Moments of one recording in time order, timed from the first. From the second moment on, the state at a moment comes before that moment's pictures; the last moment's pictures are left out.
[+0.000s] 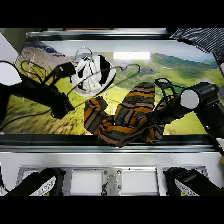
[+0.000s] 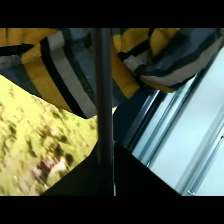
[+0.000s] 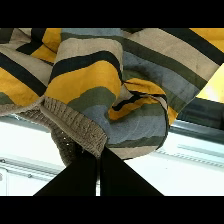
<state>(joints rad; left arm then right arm) -0.17 -1.09 1.31 1.15 -1.63 -0.74 0.38 -1.03 1.16 -1.45 1.54 1.79</state>
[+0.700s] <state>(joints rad) -0.20 -0.83 0.80 1.06 -1.66 -0.59 0.38 -1.03 1.16 -1.45 1.54 1.79</state>
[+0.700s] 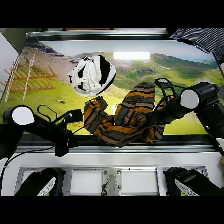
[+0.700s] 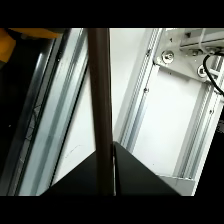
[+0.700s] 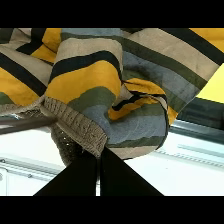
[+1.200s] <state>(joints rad) -0.20 -0.86 0.74 1.04 -1.60 -0.56 0.38 -1.03 1.16 -1.45 1.54 1.79</state>
